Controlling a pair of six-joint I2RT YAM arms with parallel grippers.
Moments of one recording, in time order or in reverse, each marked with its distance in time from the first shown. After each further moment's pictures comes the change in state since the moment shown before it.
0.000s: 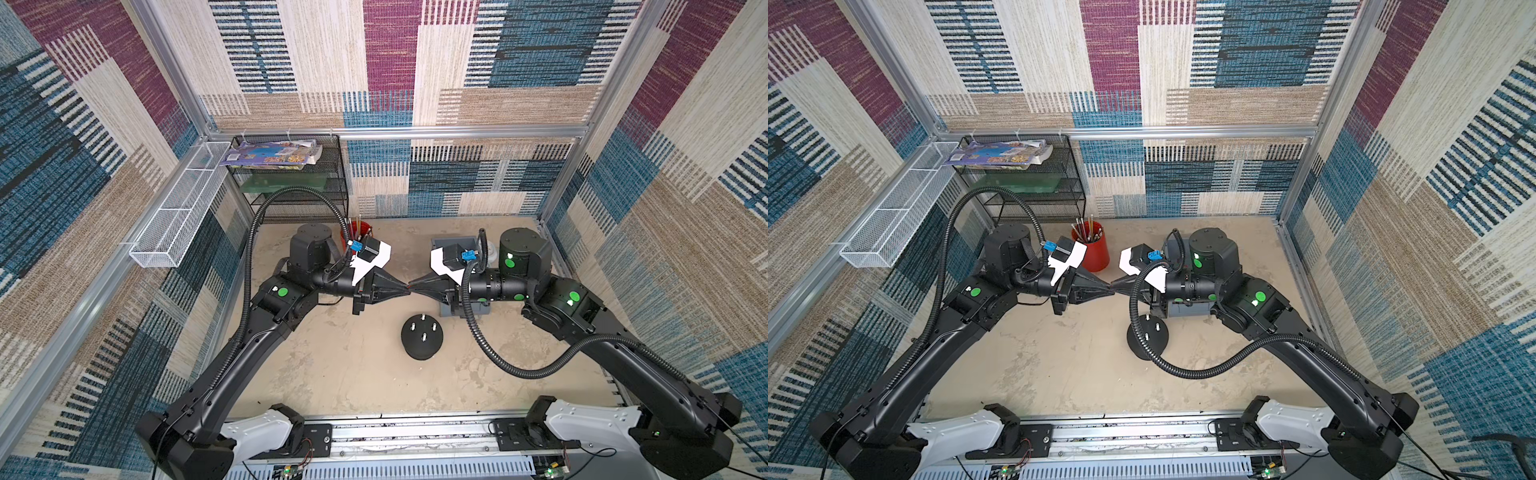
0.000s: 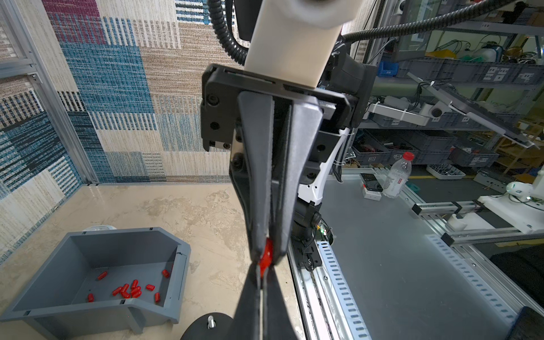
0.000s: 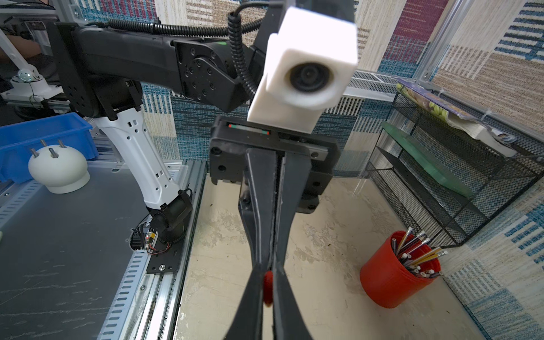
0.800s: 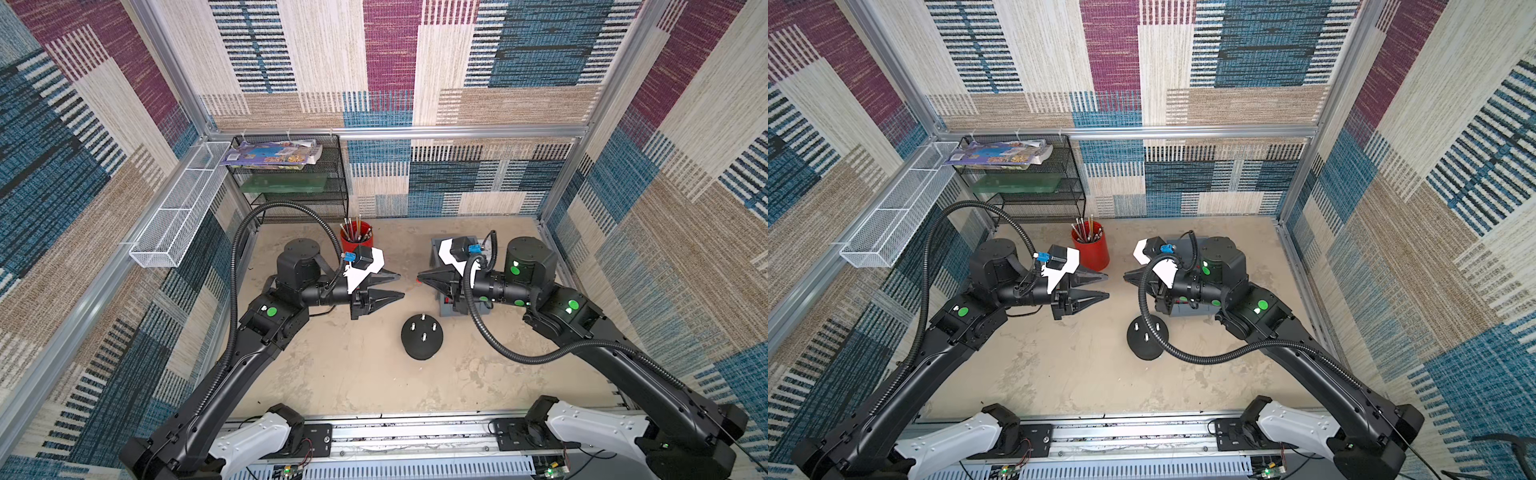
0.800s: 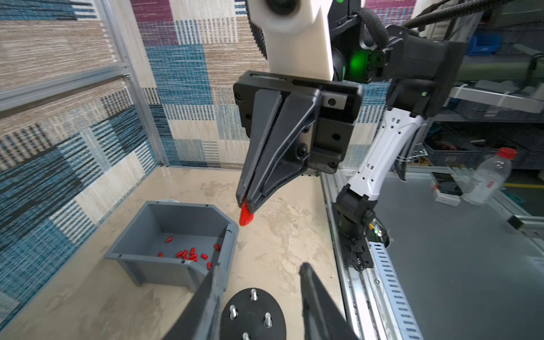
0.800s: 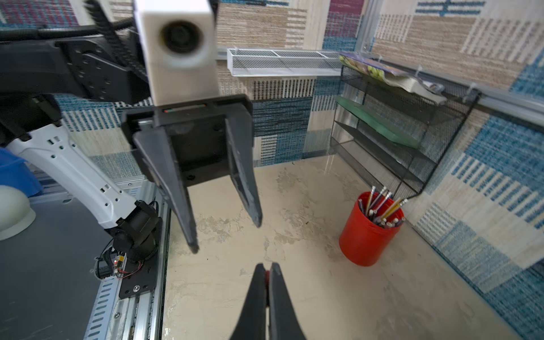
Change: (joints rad) left arm 0.000 -0.141 -0.131 0.073 -0.296 0.015; right arm -0.080 -0.069 -0.169 0.124 0.142 0.183
